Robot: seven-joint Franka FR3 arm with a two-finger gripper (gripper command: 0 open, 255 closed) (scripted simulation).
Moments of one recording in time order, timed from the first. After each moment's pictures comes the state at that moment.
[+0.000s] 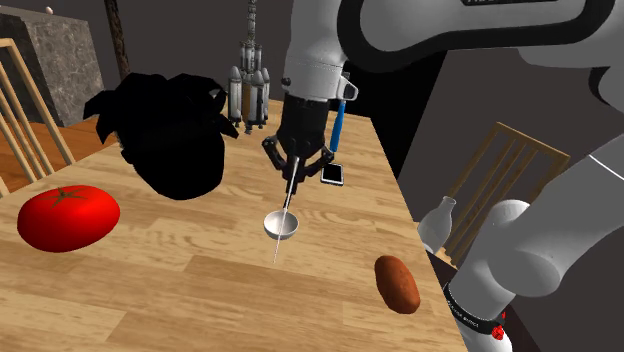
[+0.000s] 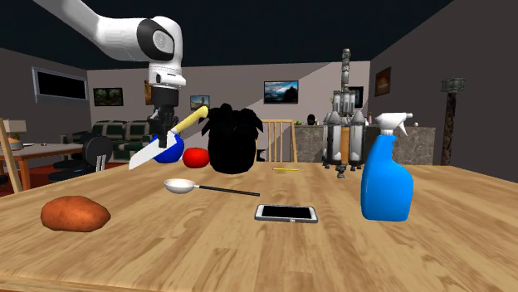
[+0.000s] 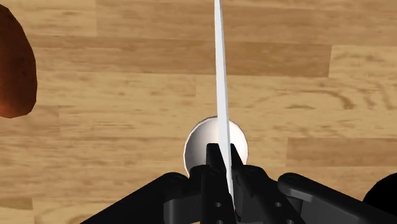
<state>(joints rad) 0.22 -0.31 0.43 -2.08 0.24 1.81 1.44</state>
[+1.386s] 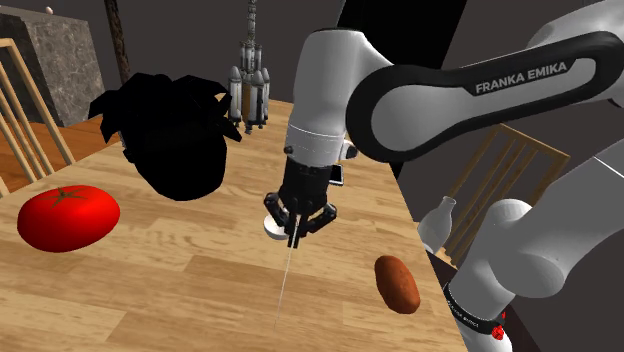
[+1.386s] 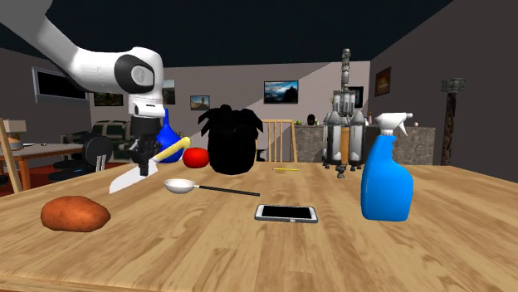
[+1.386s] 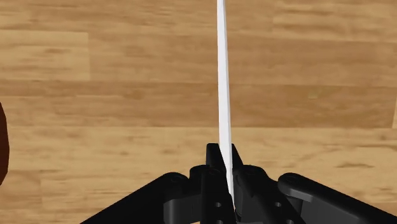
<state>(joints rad) 0.27 -0.35 0.52 -2.32 0.30 2.03 1.49</state>
